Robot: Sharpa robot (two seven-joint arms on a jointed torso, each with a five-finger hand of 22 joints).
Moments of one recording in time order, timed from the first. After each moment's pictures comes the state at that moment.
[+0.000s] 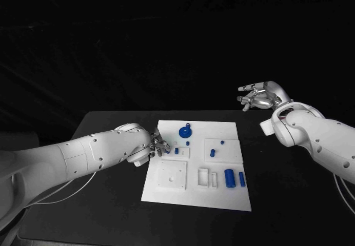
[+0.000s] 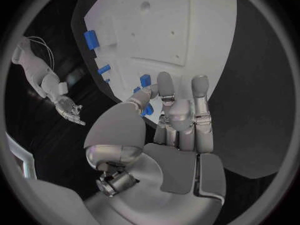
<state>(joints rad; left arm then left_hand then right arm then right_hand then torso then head) 1.28 -0.53 -0.19 1.13 -0.91 -0.13 -0.47 1.04 0.02 0.40 -0.16 0.46 1.18 0.08 0.06 0.77 1.48 -0.06 0.56 0.24 1.43 -0.13 1.24 0.79 0.02 1.30 -0.15 0.45 1.31 1.07 -0.71 0.37 1.15 -0.97 -0.38 0.09 1.25 -0.12 0.38 -0.15 0.52 0.97 0.13 0.06 0.06 1.22 0.01 0.53 0.37 1.46 -0.05 0.27 0.70 0.08 1.41 -0.06 0.17 0.47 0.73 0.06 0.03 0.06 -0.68</state>
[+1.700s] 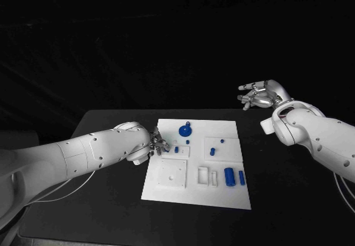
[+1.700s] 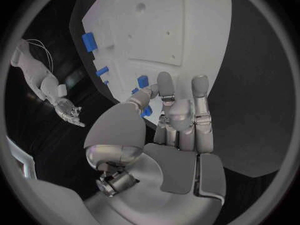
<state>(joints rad) 1.28 -0.53 -0.19 1.13 -0.93 -0.11 -0.48 1.05 0.03 0.41 -0.16 0.46 1.18 0.08 0.06 0.78 1.48 -0.06 0.56 0.24 1.43 -0.12 1.24 0.79 0.02 1.30 -0.15 0.45 1.31 1.07 -0.71 0.37 1.15 -0.97 -0.38 0.08 1.25 -0.12 0.37 -0.15 0.52 0.97 0.13 0.06 0.06 1.22 0.01 0.53 0.37 1.46 -0.05 0.27 0.70 0.08 1.41 -0.06 0.18 0.47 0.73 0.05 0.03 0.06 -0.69</state>
